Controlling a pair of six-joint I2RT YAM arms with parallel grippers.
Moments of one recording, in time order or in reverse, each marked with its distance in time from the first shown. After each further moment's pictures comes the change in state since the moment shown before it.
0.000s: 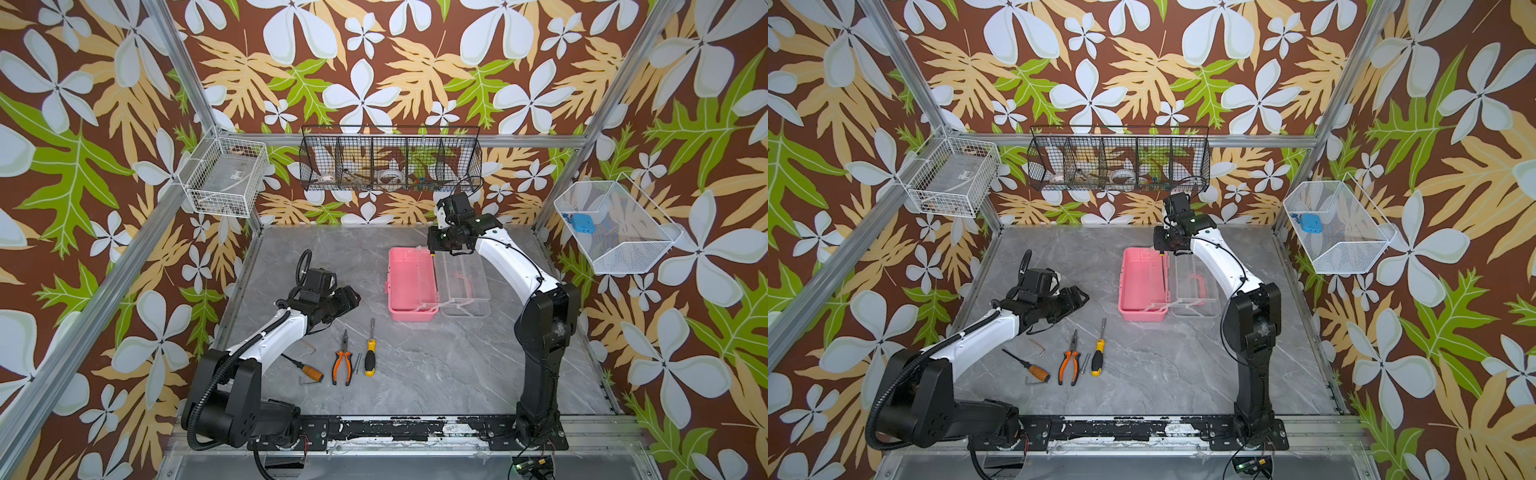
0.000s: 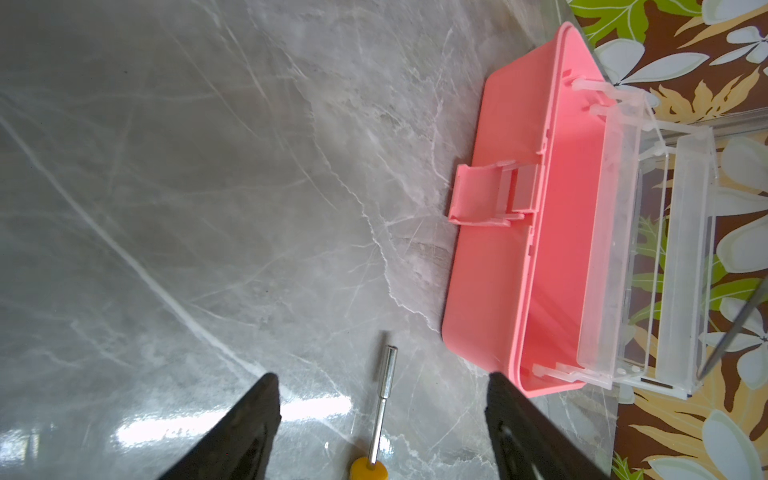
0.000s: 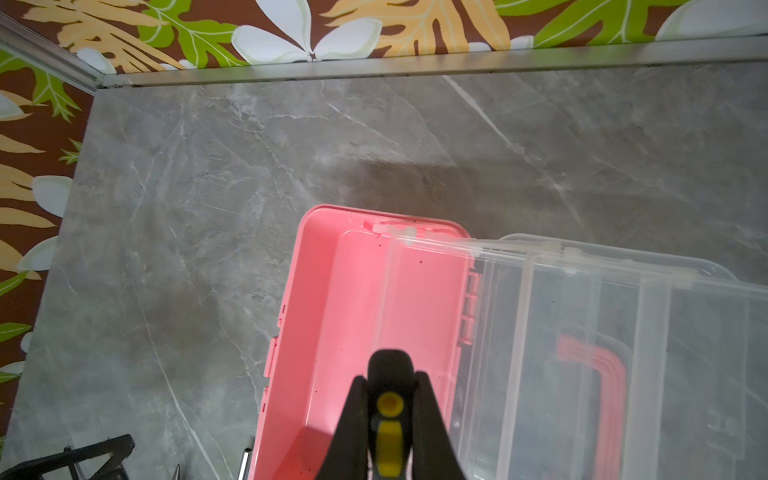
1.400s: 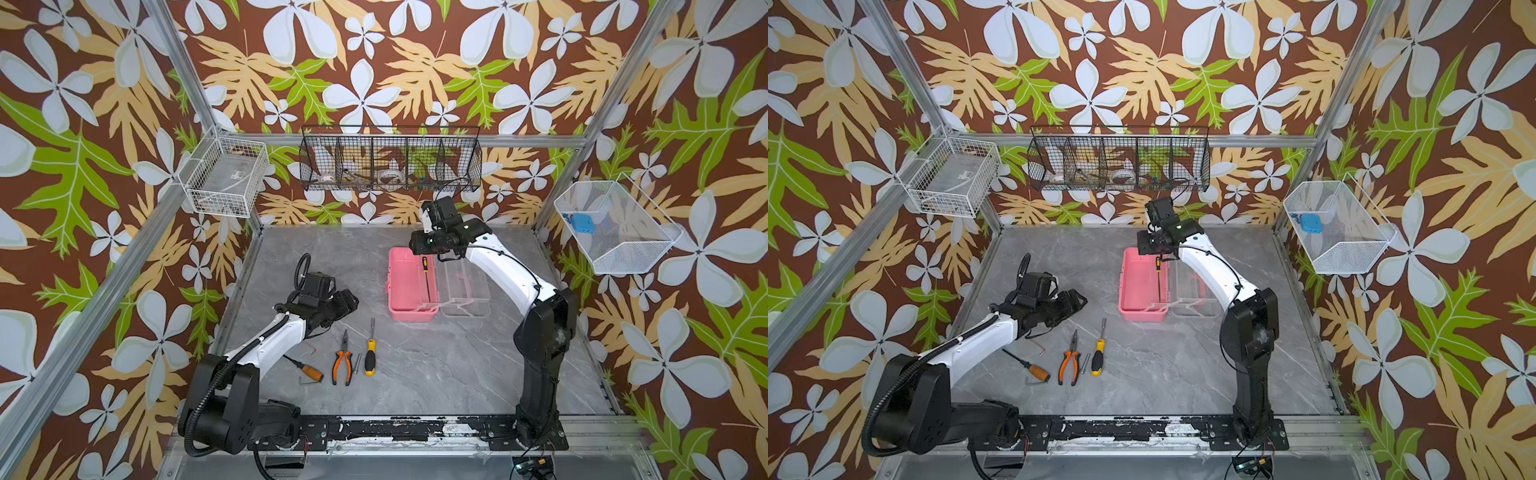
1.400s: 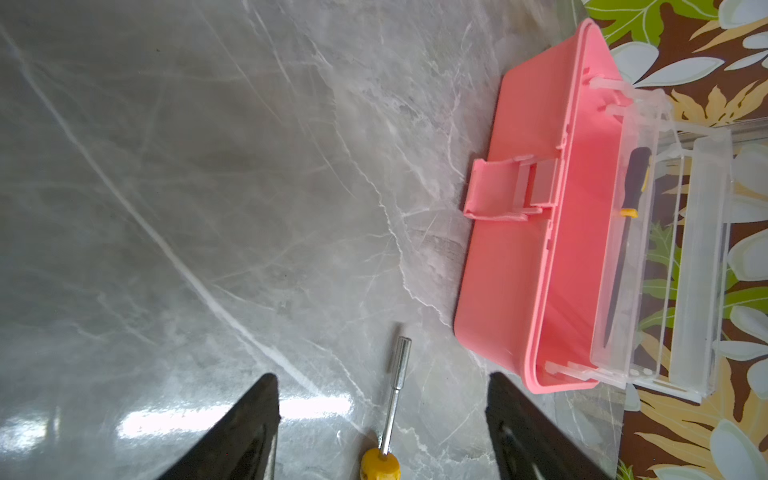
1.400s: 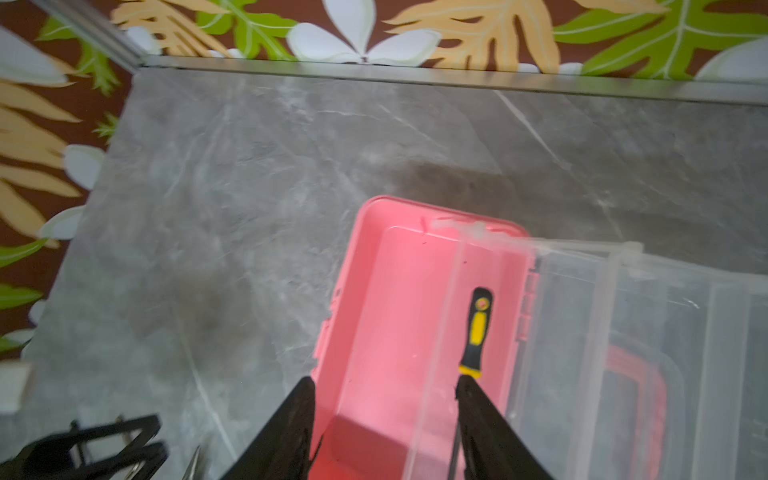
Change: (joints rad) left arm 0.000 -0.027 -0.033 0.000 -0.021 -0.016; right arm 0.165 -0.123 -0.090 0.031 0.085 -0.012
